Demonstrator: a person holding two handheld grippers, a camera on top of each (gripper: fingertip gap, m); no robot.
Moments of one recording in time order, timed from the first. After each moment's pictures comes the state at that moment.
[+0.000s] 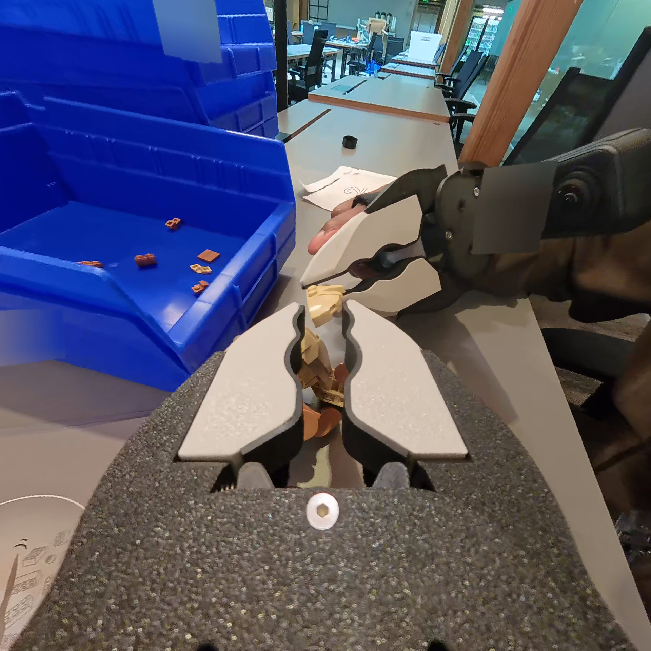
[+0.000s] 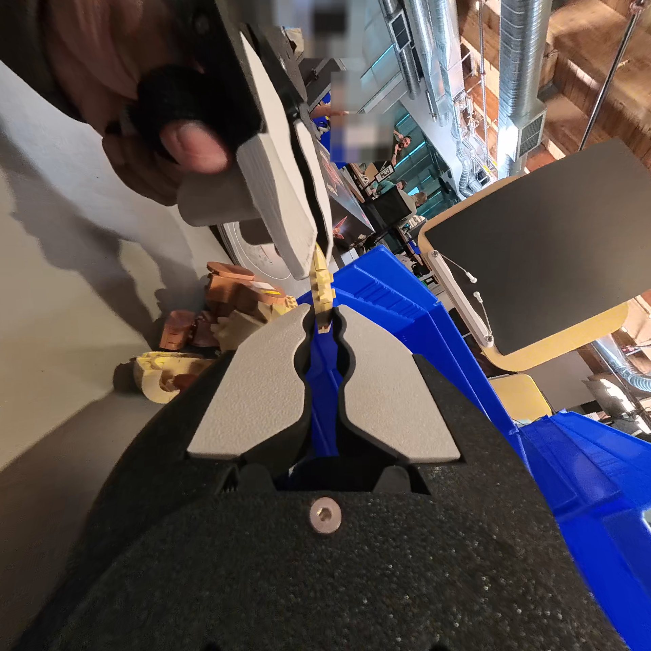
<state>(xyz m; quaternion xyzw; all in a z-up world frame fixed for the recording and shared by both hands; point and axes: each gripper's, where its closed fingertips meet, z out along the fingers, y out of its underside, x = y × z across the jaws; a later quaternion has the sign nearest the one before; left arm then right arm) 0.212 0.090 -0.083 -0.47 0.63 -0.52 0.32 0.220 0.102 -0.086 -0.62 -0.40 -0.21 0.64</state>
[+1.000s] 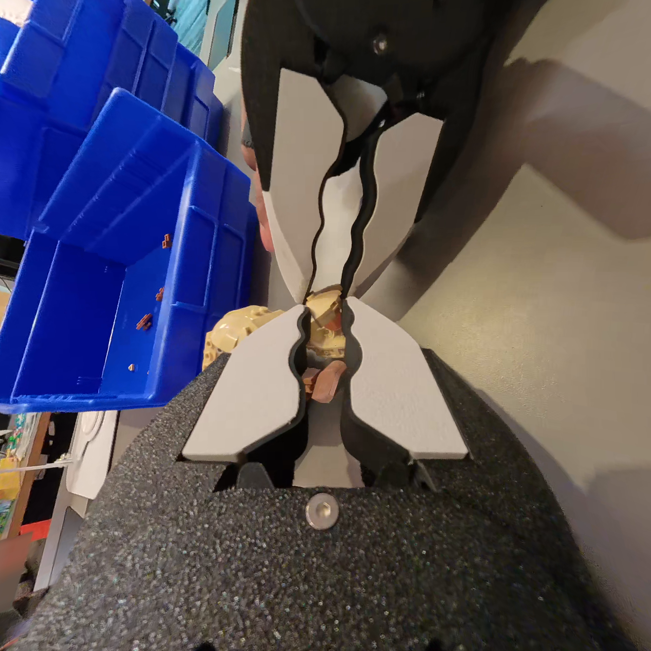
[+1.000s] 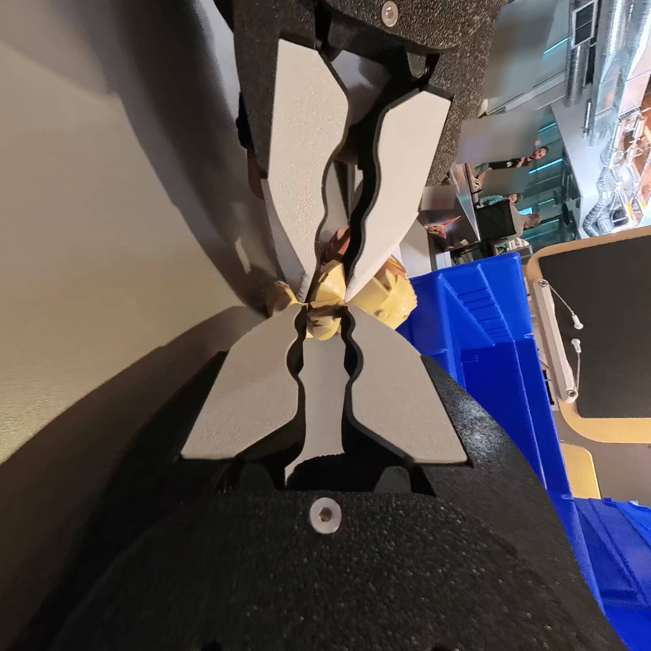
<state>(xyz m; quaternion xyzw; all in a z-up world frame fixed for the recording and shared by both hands) 0.208 0.057 -0.143 -0.30 0.82 -0.21 0.44 0.205 0.064 -0.144 -0.62 -0.55 -0.17 0.53</state>
